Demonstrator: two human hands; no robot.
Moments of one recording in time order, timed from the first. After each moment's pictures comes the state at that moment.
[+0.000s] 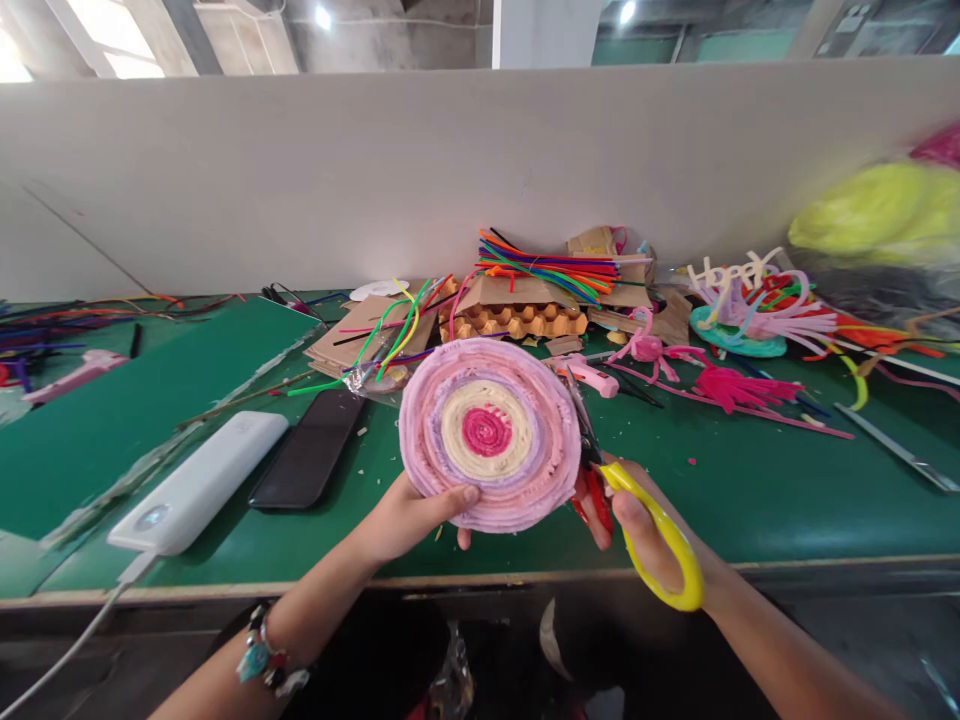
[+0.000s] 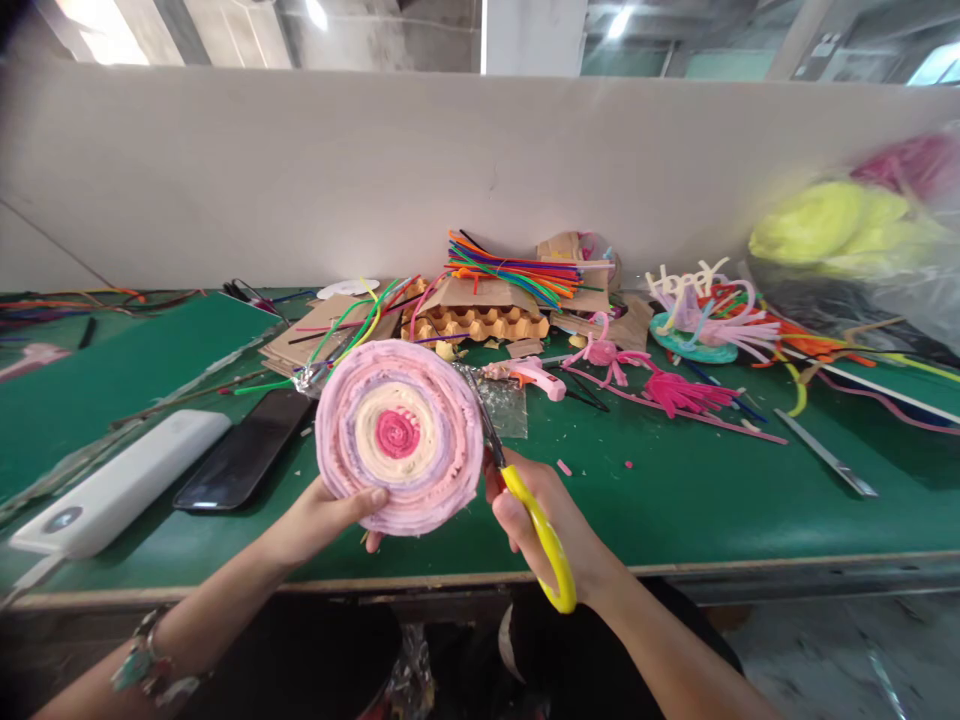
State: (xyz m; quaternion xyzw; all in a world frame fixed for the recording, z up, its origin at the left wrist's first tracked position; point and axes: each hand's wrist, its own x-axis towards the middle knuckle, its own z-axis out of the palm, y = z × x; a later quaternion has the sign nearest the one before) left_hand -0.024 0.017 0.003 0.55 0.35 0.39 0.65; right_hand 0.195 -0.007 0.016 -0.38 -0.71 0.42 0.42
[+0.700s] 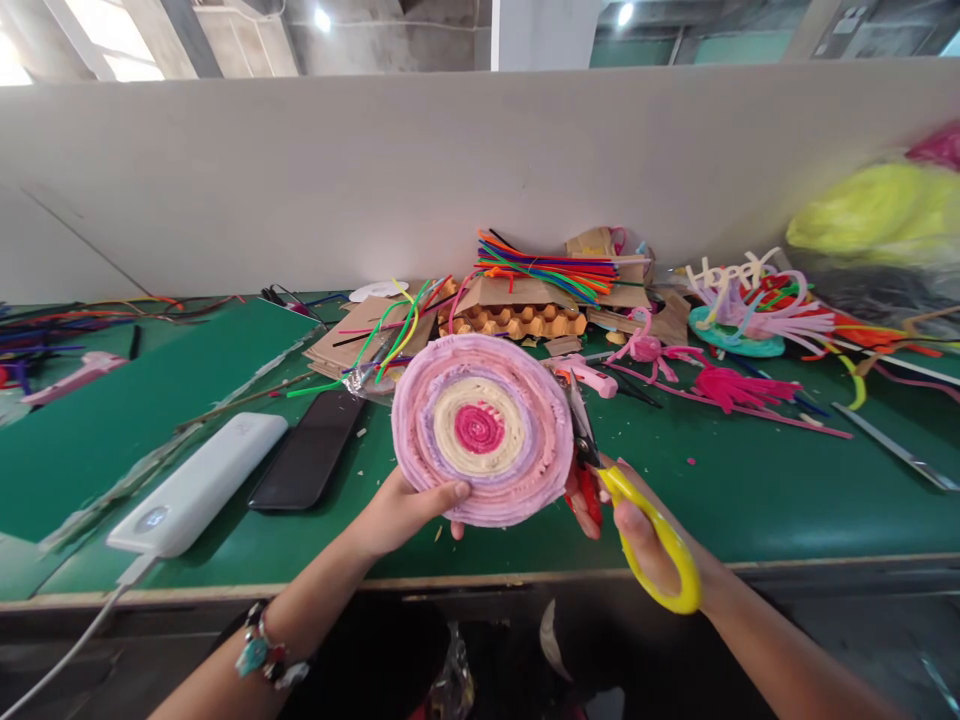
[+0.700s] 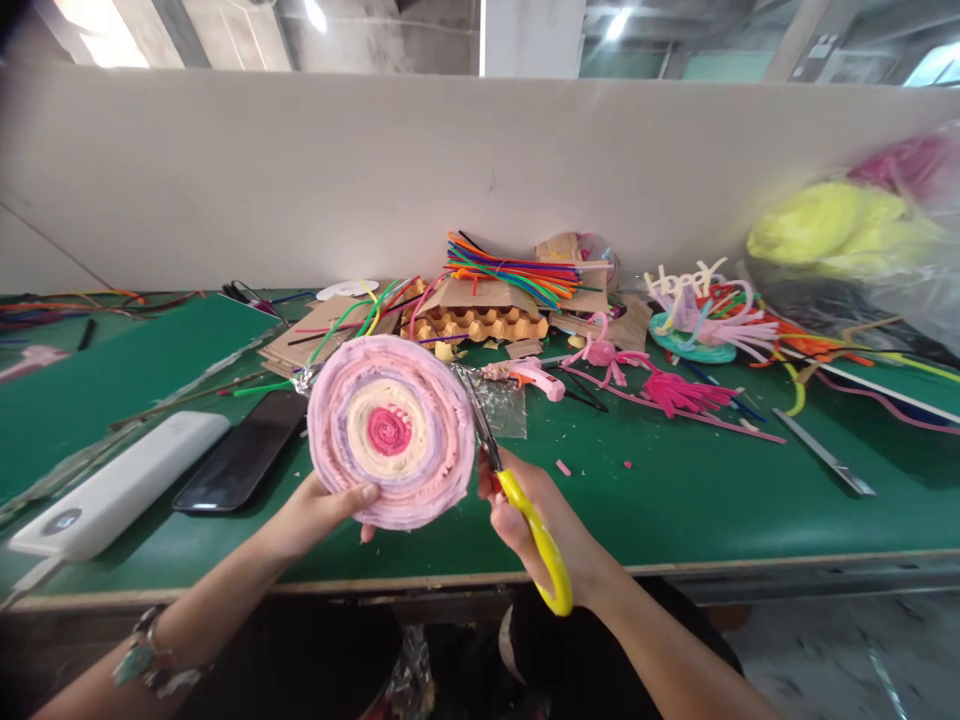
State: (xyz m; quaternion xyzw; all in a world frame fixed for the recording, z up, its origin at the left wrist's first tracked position) left_hand -0.028 0.021 0.000 0.54 0.33 0.42 0.65; right_hand 0.198 -0.004 0.012 -0.34 -0.73 0.42 0.41
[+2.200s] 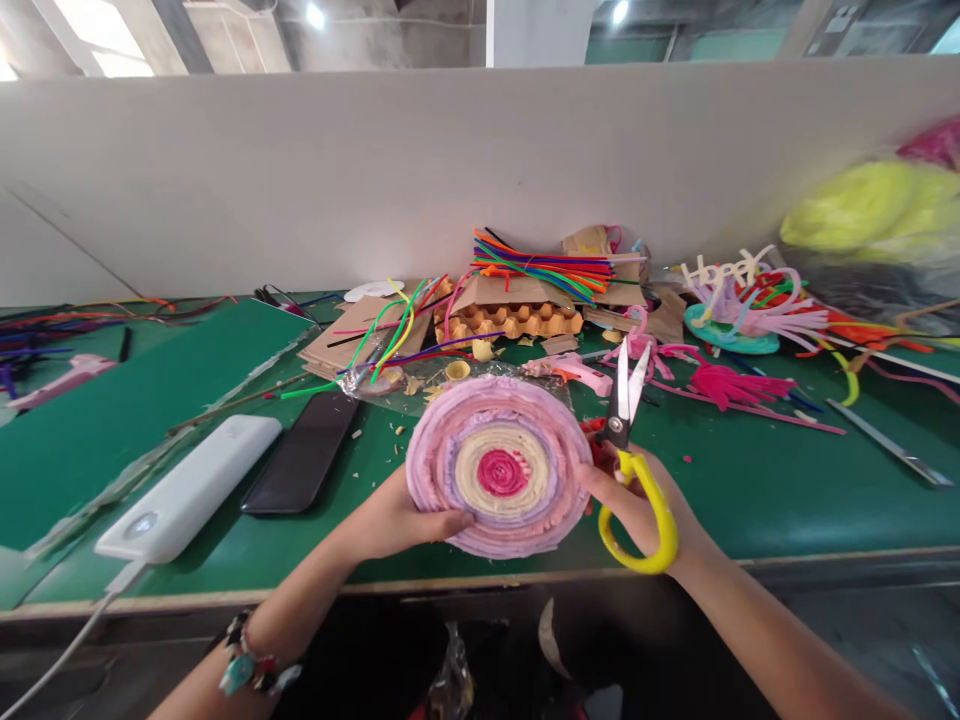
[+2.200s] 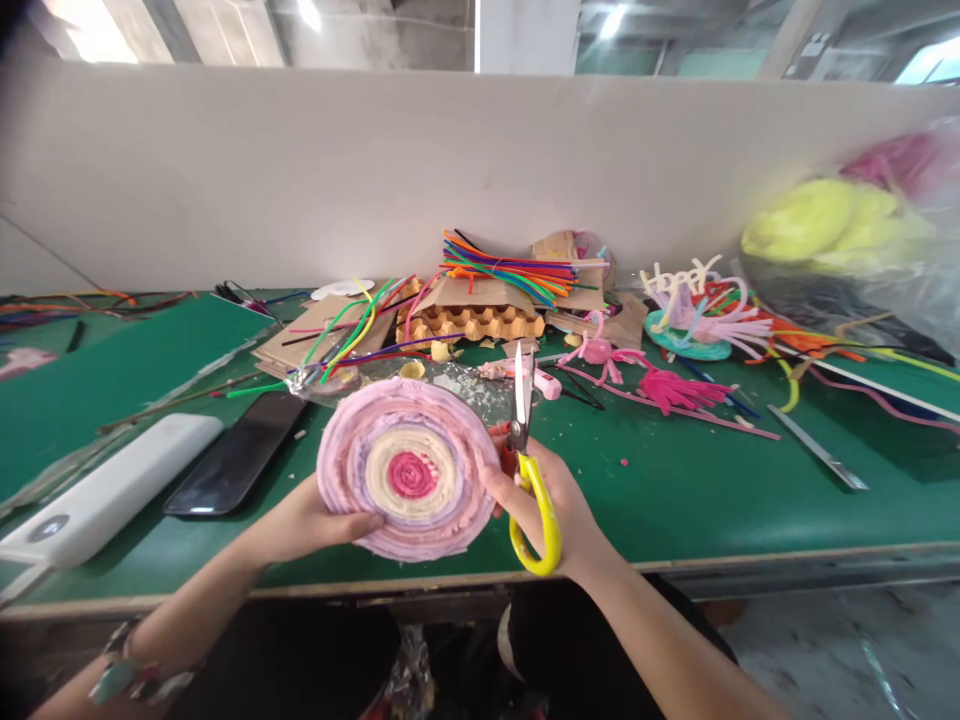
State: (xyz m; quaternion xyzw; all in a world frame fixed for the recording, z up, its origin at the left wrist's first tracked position) left_hand -0.034 0.019 0.013 0.60 0.38 0.37 0.60; right_hand 0.194 0.002 0.027 -0.48 -0.65 0.40 0.44
